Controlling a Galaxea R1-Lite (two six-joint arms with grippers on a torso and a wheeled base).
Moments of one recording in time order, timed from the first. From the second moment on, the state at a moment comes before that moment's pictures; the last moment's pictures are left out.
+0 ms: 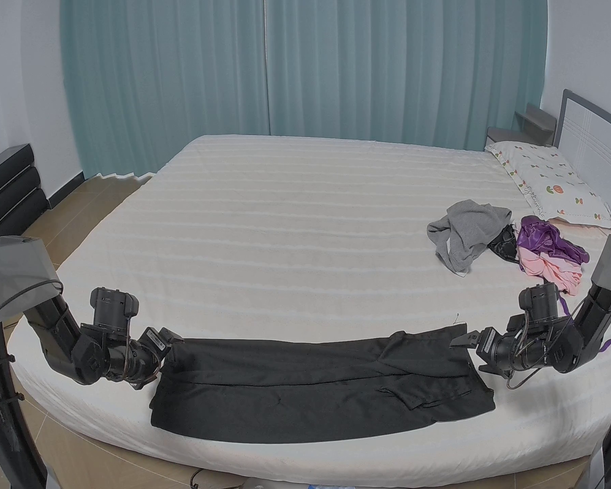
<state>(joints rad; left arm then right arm) -0.07 2.14 -0.59 -0.68 -0.08 -0.98 0.07 2.13 -0.54 -0.74 0.28 0.67</state>
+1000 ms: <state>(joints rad) -0.12 2.11 -0.61 -0.68 0.03 -0.98 0.18 2.21 -0.62 -0.72 0.06 0.75</state>
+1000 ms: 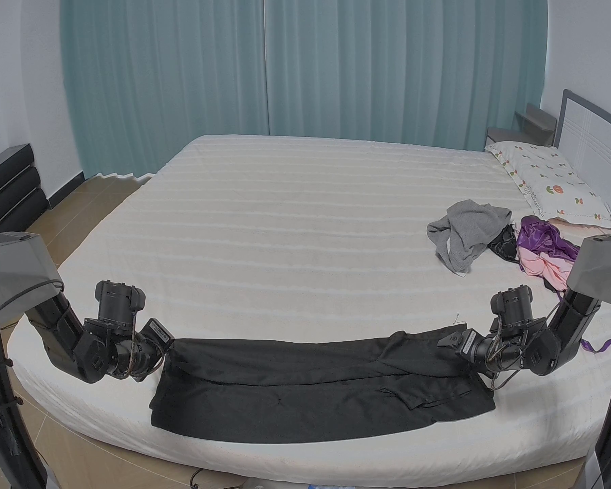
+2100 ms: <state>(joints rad) -0.04 2.08 -0.85 -0.68 0.06 -1.07 0.18 2.19 -0.95 -0.66 0.03 0.83</state>
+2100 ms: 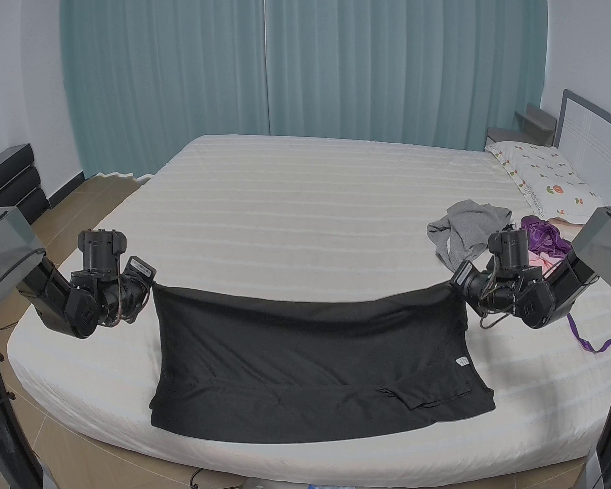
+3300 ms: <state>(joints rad) -0.07 2.14 -0.55 -0.69 0.05 -0.95 0.18 2.23 -0.67 -0.67 0.08 0.65</state>
